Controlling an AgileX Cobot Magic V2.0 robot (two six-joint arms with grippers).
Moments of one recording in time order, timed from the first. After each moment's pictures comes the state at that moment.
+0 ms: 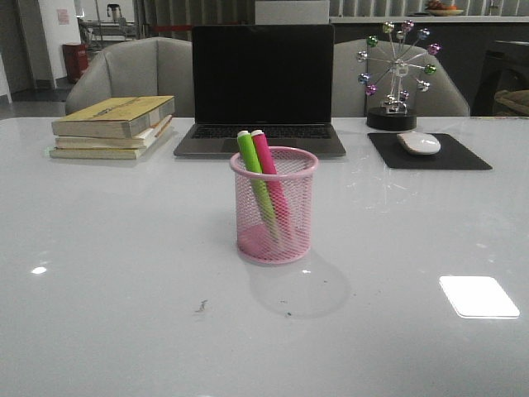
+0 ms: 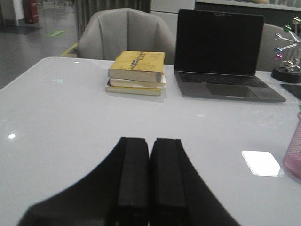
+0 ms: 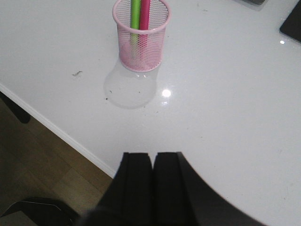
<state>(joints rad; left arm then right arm) -0.09 0.00 -0.01 0.04 0.17 -0.15 0.58 0.59 -0.62 -0.05 0.73 0.05</state>
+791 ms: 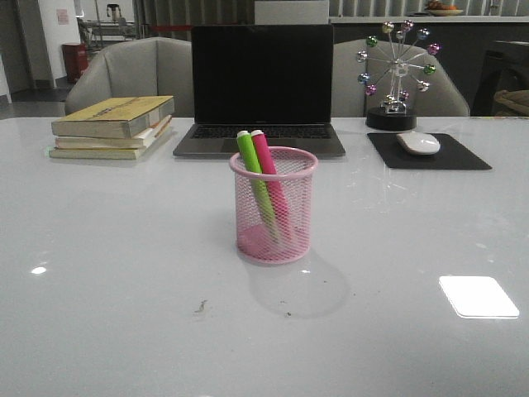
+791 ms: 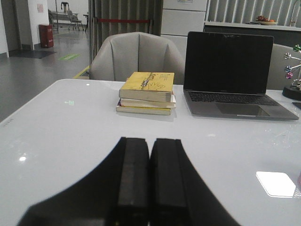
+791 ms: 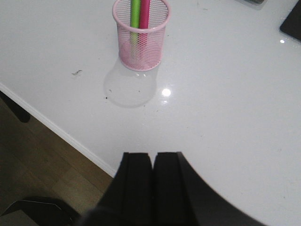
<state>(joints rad) -0.06 0.00 0.00 -0.07 0.07 0.00 0.58 0.58 -0.62 -0.05 0.74 0.05</state>
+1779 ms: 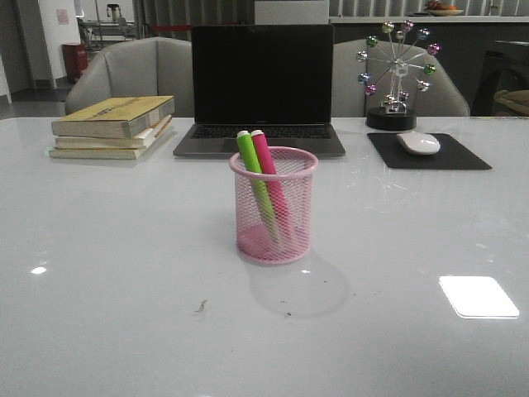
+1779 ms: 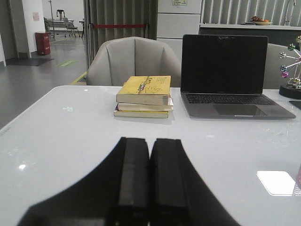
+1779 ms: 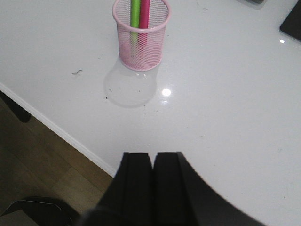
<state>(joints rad) -0.07 0.00 0.00 -0.07 0.06 0.03 0.58 0.58 -0.62 -0.05 0.74 0.05</state>
